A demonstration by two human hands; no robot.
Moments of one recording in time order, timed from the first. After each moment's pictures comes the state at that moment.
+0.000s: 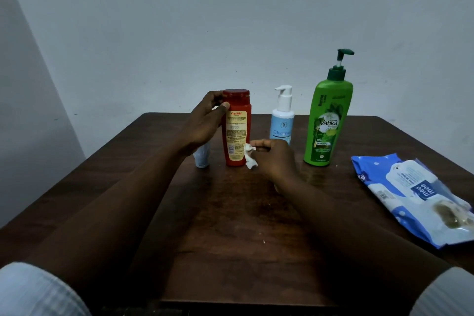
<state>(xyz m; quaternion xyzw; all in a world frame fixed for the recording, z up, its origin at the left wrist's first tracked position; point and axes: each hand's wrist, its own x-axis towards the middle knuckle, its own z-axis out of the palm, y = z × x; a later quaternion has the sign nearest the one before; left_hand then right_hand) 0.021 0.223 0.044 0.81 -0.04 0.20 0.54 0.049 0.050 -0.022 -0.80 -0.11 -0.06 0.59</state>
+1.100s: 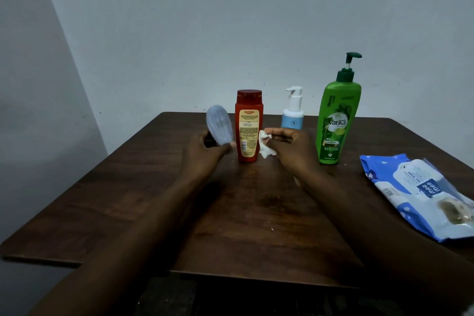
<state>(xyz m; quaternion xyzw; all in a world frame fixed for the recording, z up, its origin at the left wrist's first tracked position) -0.050 0.207 0.000 0.78 0.13 0.25 0.56 0.024 0.028 0.003 -0.73 -0.16 -0.06 0.66</state>
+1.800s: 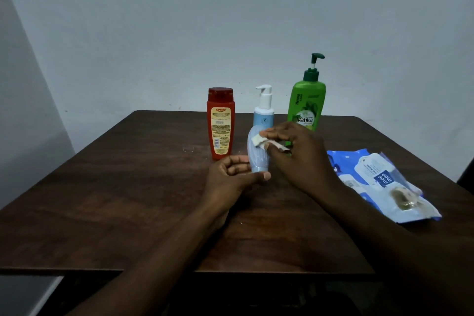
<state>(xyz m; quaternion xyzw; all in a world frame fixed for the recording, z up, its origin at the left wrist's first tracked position) -0.076 0.104 -0.021 0.63 0.08 0.10 0.76 -0.014 -0.049 0.021 -0.80 -0.34 -0.30 0.40</state>
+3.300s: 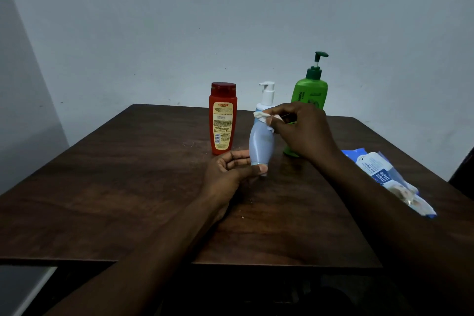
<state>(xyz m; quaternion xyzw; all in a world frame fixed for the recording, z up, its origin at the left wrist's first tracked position) -0.074 0.110 -0.024 0.59 0.05 0.09 0.80 0.008 -0.038 0.055 -0.83 -0.28 -0.26 0.41</state>
